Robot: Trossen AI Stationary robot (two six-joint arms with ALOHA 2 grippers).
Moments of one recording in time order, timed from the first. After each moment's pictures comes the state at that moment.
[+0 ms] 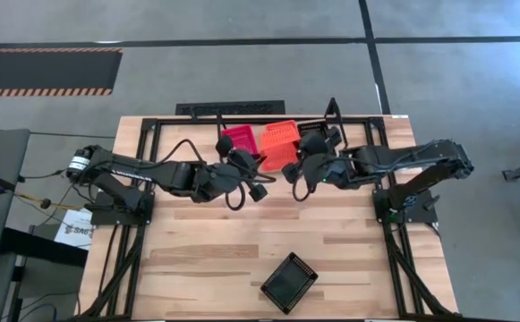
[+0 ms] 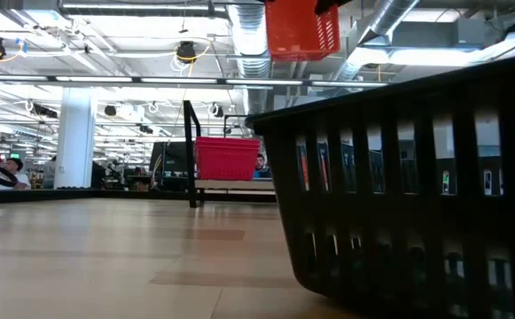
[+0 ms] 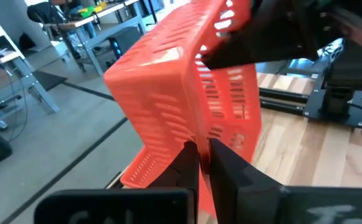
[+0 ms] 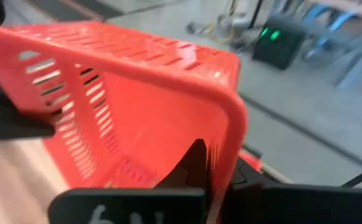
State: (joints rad) left arm -0.15 1.54 1.41 -0.26 -0.82 -0.09; right arm 0.19 1.45 1.48 -0.74 0.91 0.53
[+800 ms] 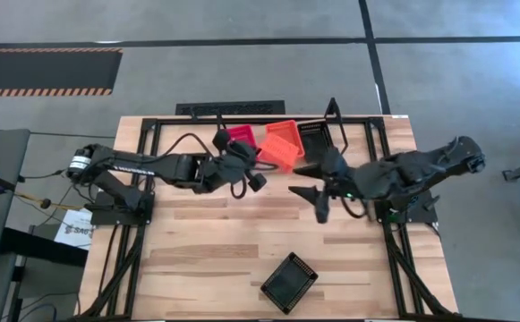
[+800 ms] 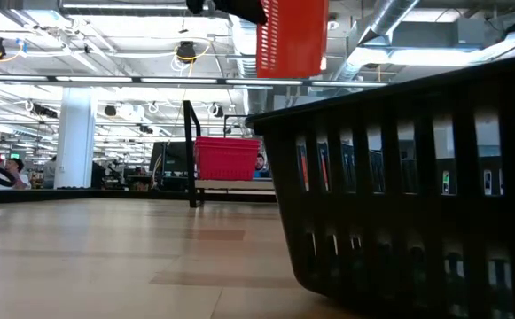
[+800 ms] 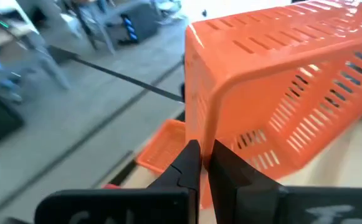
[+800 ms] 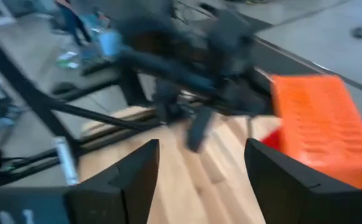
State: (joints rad) left arm -0.09 1.54 1.42 -0.39 -0.80 -0.20; right arm 0.39 1.28 1.48 -0.53 0.59 0.44
